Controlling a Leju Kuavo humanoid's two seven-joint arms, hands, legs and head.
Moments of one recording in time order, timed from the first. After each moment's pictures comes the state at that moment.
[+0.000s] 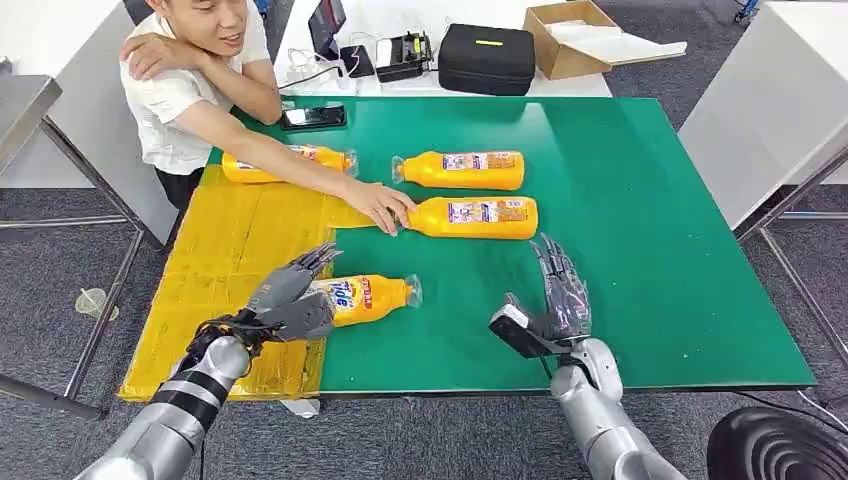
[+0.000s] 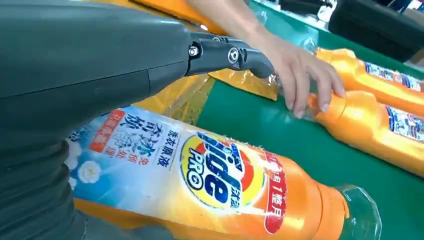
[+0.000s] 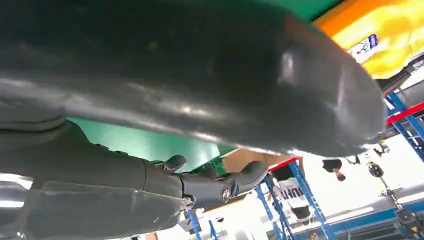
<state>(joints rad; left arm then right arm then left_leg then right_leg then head) -0.53 -0.05 -0.35 -0.78 -0.71 -0.06 -0.41 -0.37 -0.04 0.06 -0.65 0.92 -0.52 -0.69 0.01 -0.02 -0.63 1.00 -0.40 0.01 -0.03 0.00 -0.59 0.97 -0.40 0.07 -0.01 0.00</state>
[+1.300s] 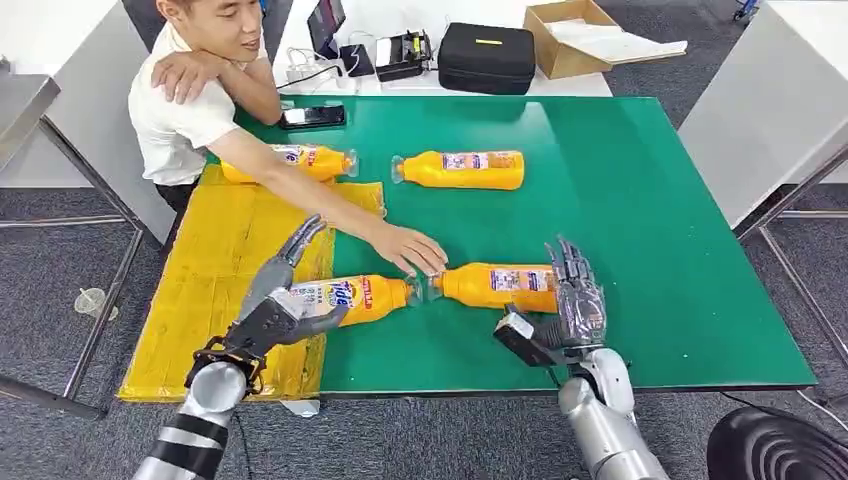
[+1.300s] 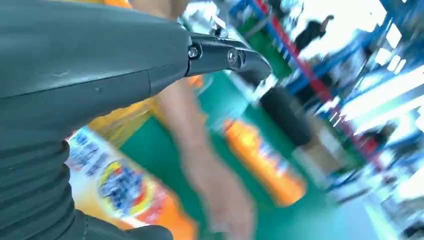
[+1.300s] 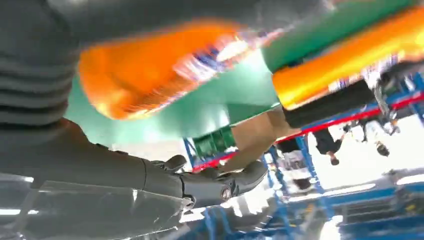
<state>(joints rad) -0.27 -0.13 -0.26 -1.30 -0.43 -0.03 -0.39 -0.24 -0.05 0.03 -0.86 1.11 -0.57 -0.56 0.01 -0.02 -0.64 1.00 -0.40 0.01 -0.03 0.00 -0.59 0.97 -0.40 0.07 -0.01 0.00</state>
